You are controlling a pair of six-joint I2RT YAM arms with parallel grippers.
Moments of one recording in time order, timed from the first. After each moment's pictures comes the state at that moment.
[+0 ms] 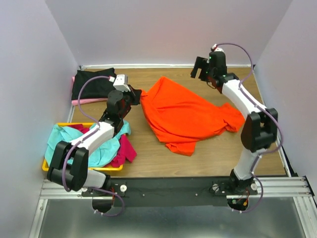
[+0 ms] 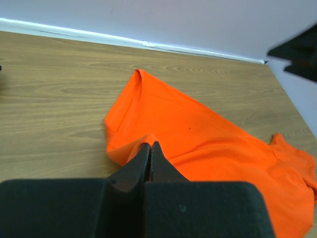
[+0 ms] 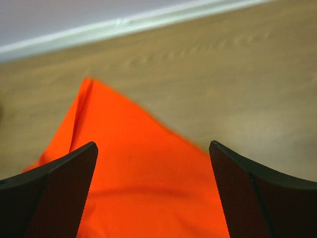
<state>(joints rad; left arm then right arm) -0.35 1.36 0.74 0.53 0.01 -0.42 0.20 1.97 1.74 -0.28 0.07 0.37</state>
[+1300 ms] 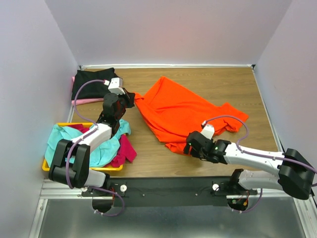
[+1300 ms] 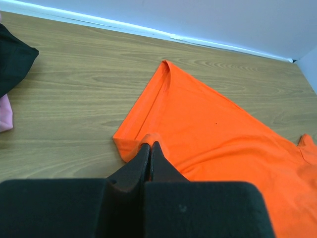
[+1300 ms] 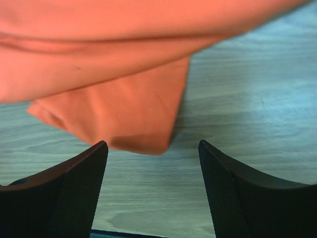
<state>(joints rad) -0.26 1.38 0.67 0.58 0.03 -0.40 0.97 1.17 0.56 -0.43 0.41 1.09</state>
